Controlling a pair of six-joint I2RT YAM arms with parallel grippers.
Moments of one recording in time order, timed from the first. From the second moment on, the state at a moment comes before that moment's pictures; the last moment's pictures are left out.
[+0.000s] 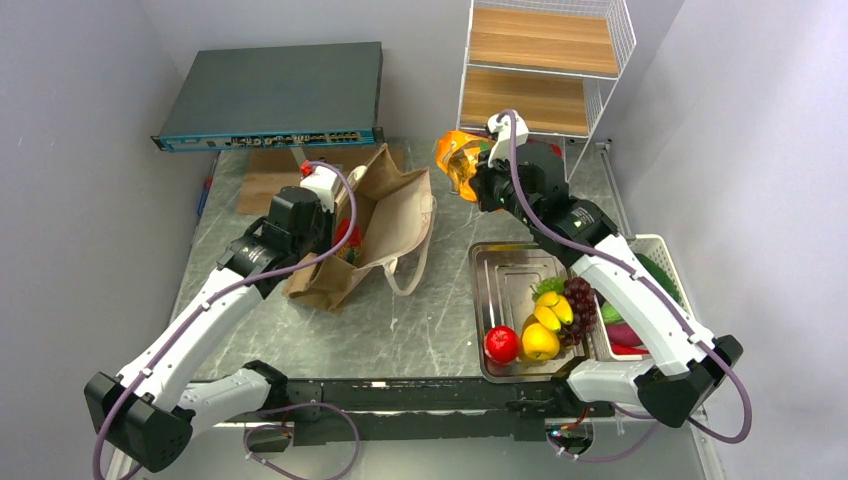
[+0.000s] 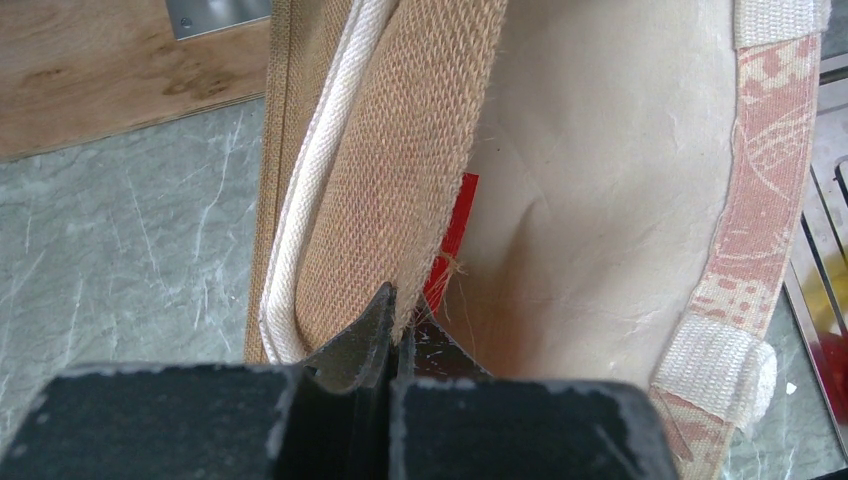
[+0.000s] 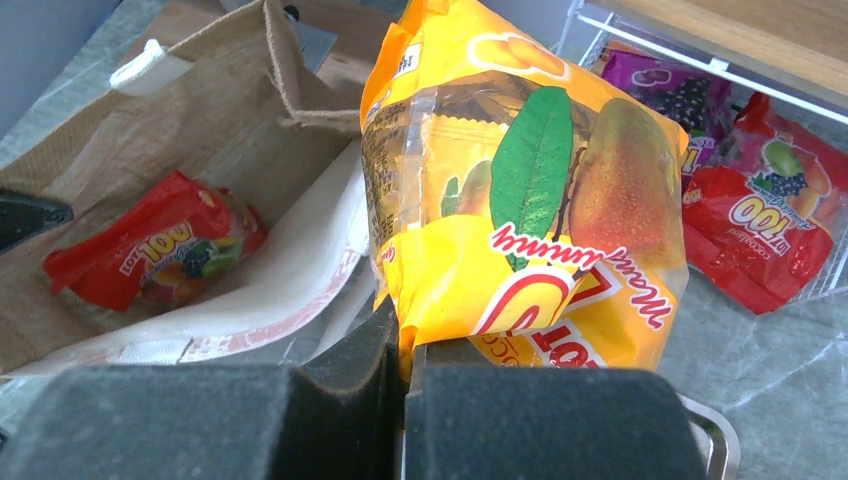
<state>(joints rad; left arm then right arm) -0.50 1.05 1.03 -0.57 -0.18 -0.17 0.62 1.23 1.40 -0.51 0.16 0.14</state>
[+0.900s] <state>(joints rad) -0.51 1.05 1.03 -0.57 -0.18 -0.16 0.73 1.23 1.44 -0.59 -0.14 0.12</state>
